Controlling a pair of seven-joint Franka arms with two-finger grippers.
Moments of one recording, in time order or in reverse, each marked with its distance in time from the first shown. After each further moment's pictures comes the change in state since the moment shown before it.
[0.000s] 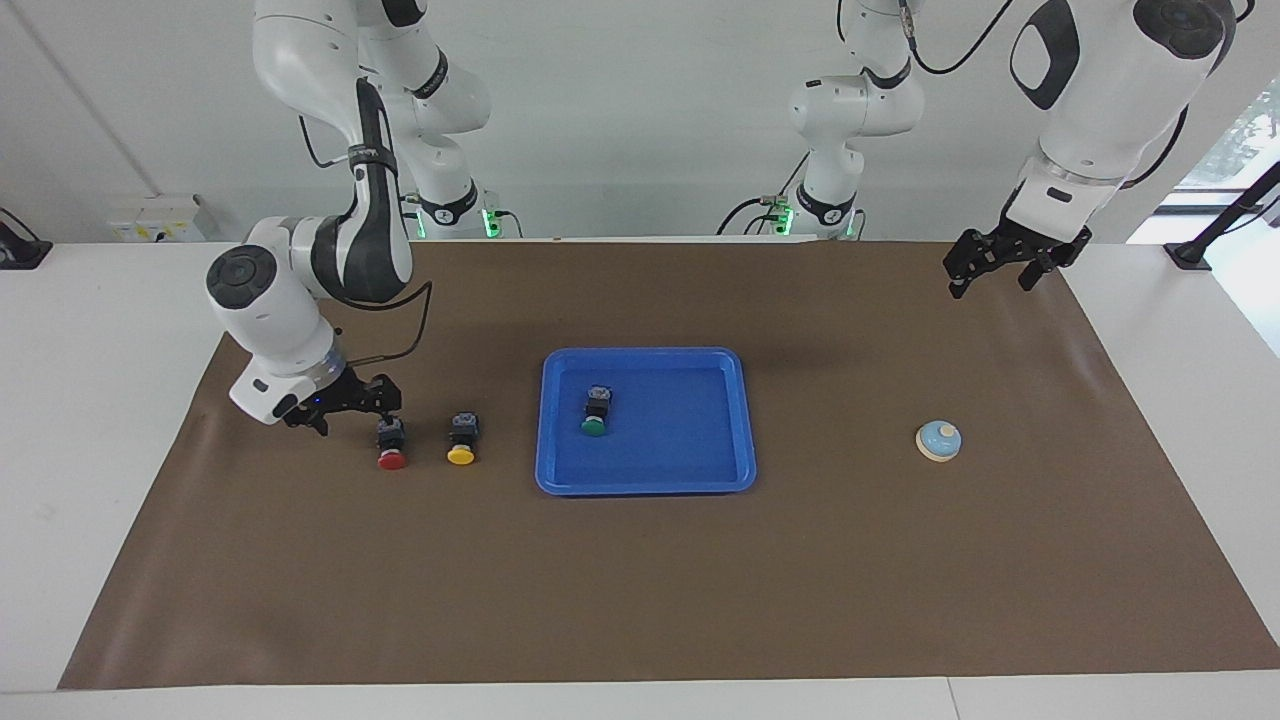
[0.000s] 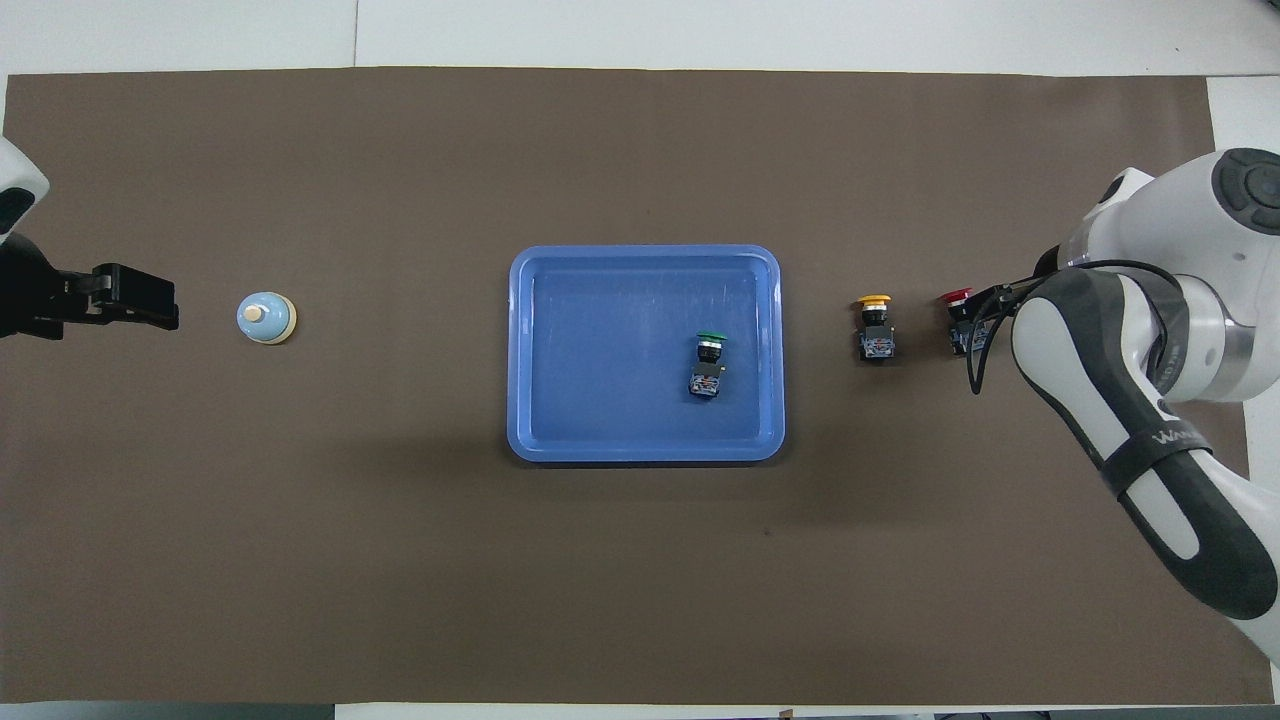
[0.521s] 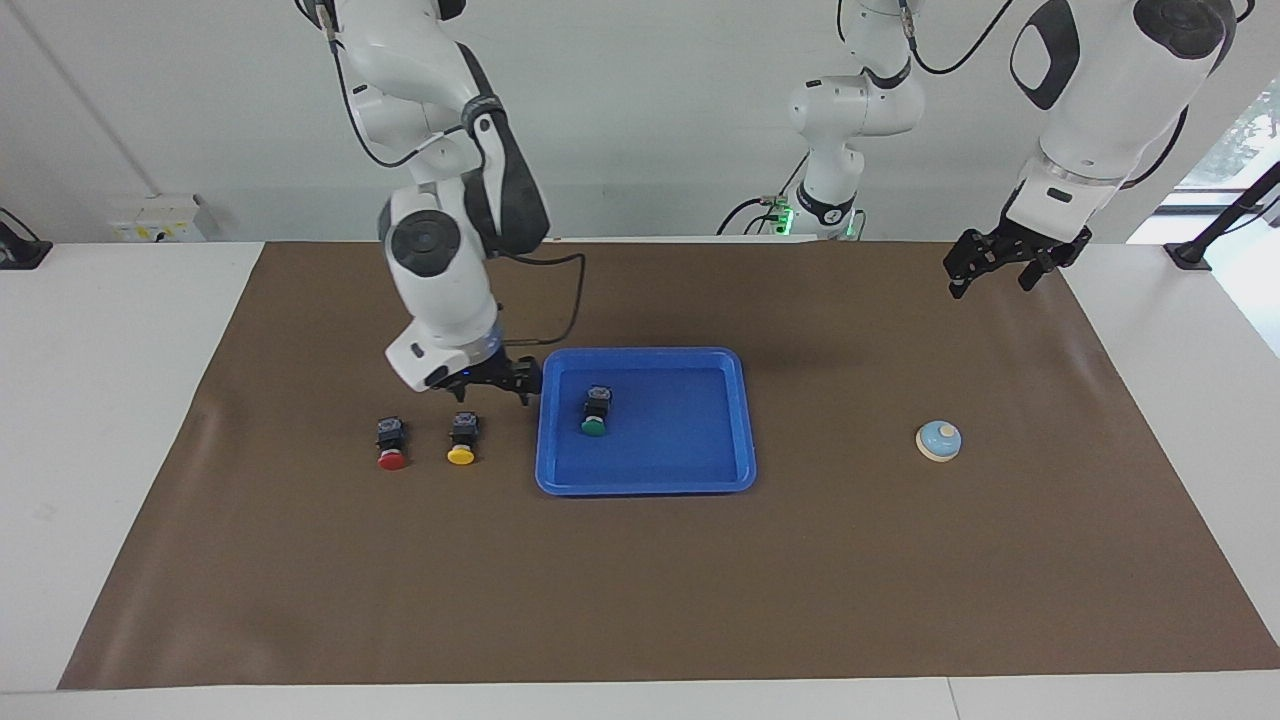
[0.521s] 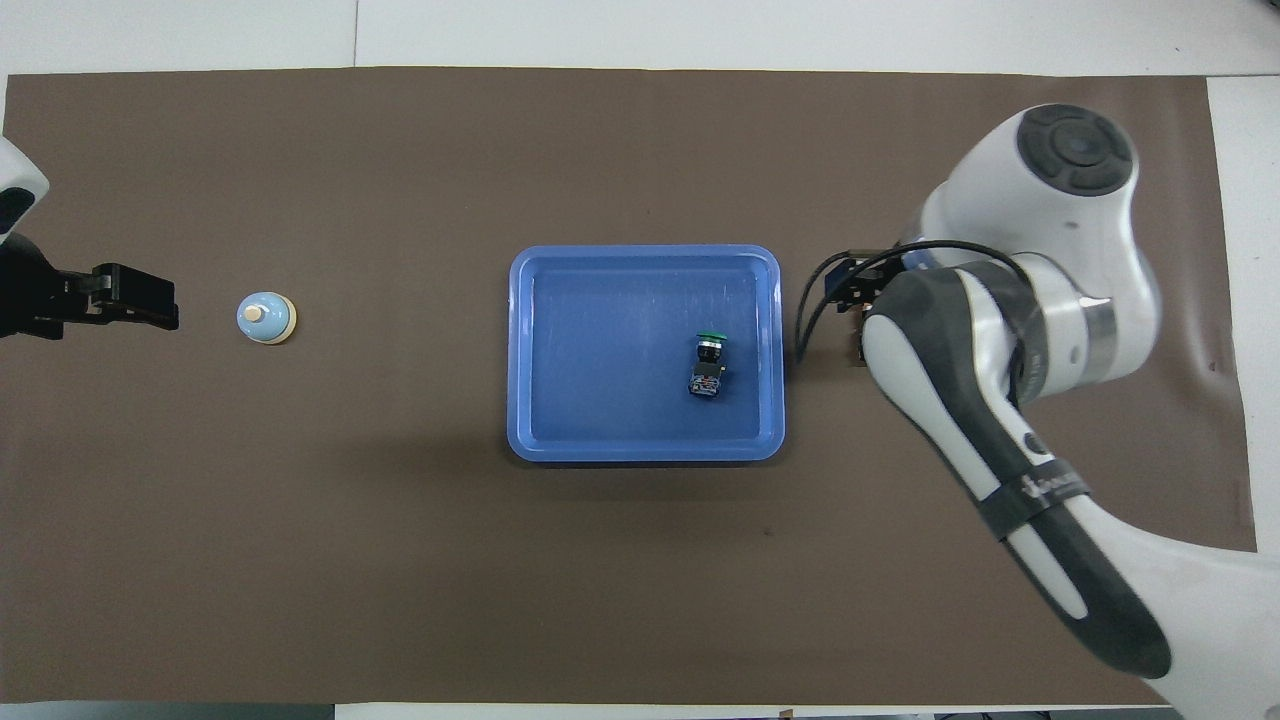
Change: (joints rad) left arm 0.000 0.000 0.000 0.000 0.000 0.000 0.000; right arm 0.208 -0.005 -0.003 0.170 0.037 -0.216 0.434
